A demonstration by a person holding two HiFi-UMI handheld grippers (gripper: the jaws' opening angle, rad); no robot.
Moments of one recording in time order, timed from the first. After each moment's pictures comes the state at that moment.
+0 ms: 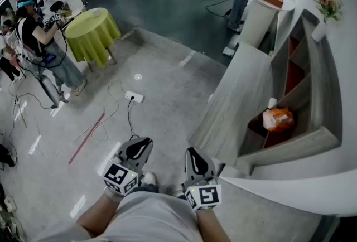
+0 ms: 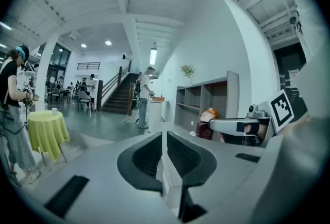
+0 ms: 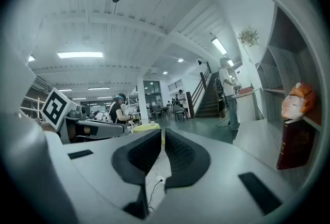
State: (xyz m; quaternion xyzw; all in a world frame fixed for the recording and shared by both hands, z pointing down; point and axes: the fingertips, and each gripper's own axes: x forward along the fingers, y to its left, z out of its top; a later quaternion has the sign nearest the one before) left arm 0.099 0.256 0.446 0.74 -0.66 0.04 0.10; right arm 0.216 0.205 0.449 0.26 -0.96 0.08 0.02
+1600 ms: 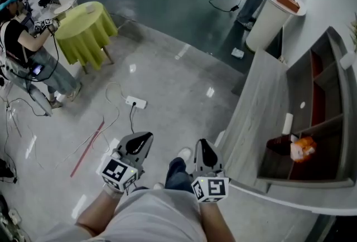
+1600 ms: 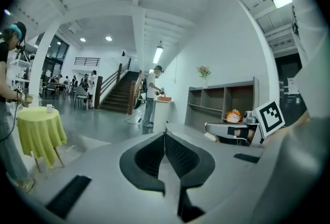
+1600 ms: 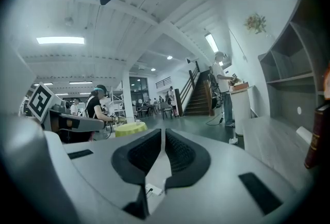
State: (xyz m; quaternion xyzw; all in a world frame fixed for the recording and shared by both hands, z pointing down) left arm -0.143 0.164 0.464 0.76 -0.64 0.04 0.12; right arm -0.002 0.087 0.487 0.33 -0.94 0.09 0.03
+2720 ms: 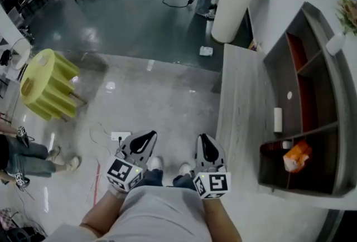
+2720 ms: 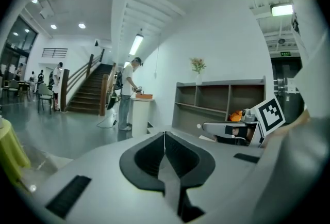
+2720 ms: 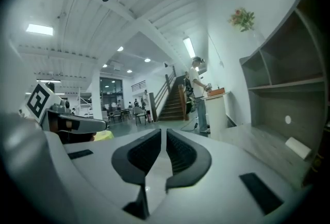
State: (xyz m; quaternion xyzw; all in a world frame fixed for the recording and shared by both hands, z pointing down) left arm -0.152 -0.112 0.442 0.85 -0.51 0.07 0.10; right arm -0.010 -0.145 0.465 0.46 -0.88 0.10 0.02
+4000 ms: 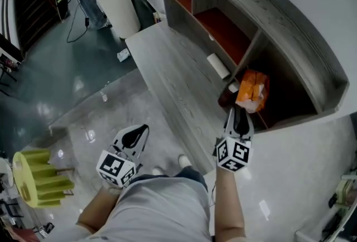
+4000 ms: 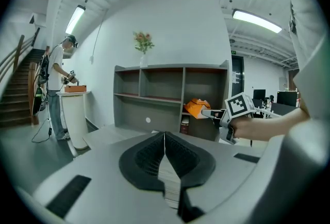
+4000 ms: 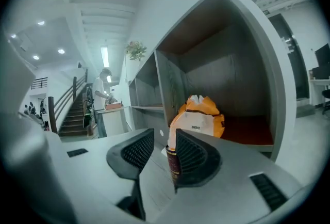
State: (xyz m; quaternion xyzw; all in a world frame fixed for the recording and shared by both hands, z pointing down) left arm 0.086 -0.183 0.451 0.97 -0.20 0.15 0.06; right arm 0.378 -0.107 0.486 0.86 -0.50 0.11 -0.03
